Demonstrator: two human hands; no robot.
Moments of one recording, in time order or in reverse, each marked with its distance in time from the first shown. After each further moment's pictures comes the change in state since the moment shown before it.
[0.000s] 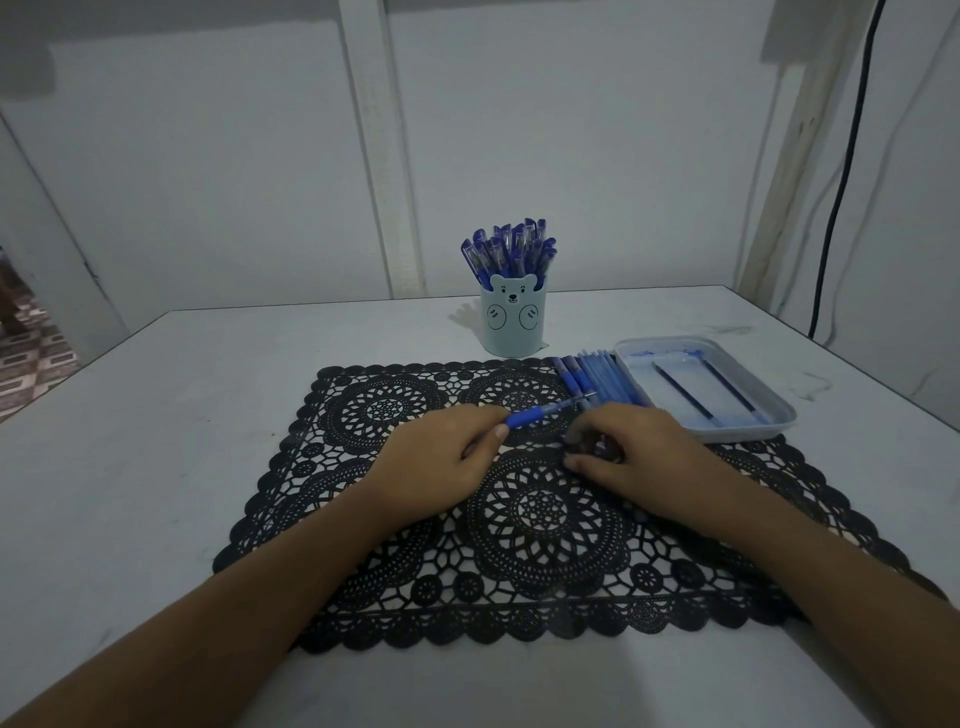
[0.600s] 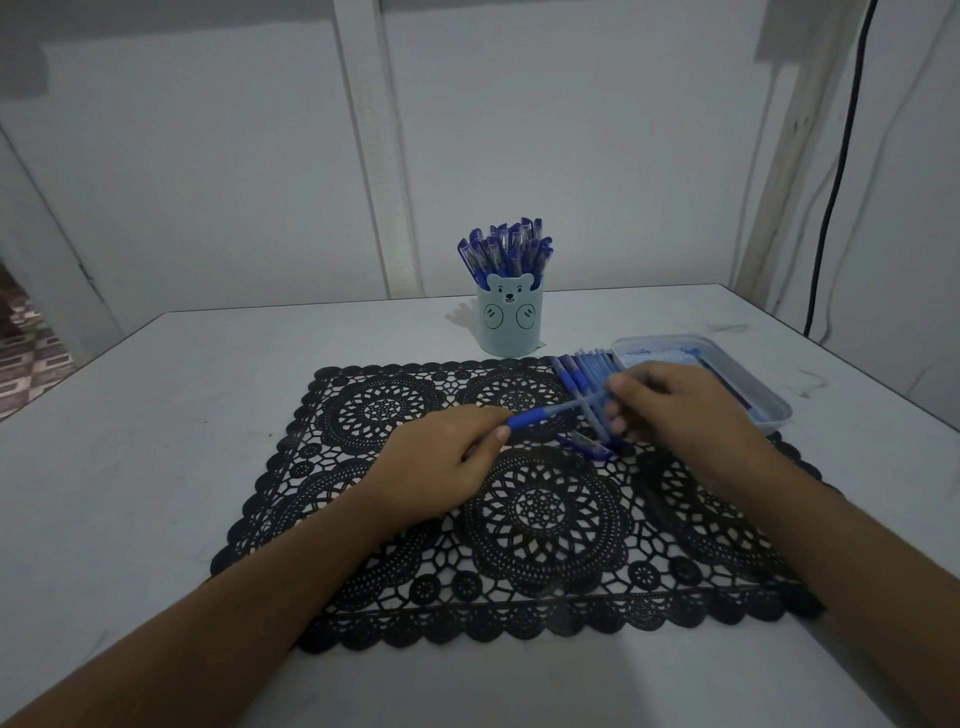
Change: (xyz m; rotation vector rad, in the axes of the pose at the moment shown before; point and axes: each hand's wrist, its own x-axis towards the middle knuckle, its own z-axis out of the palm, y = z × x) left_hand -0.001 0.001 0.001 -0.020 0.035 0.054; right_hand 0.006 0.009 -0.015 0.818 0.257 0.438
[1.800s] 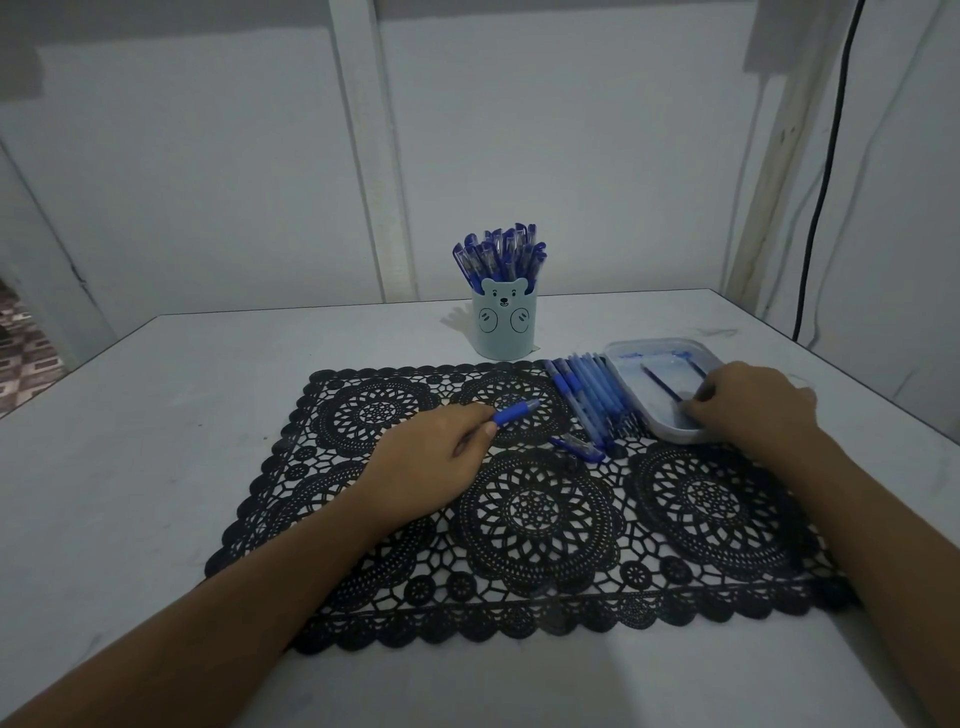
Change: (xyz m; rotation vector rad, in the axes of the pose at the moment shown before) left_hand 0.001 0.001 -0.001 0.004 0.009 -0.094; right_hand 0.044 0.034 -0.061 -1.226 0.304 0.168
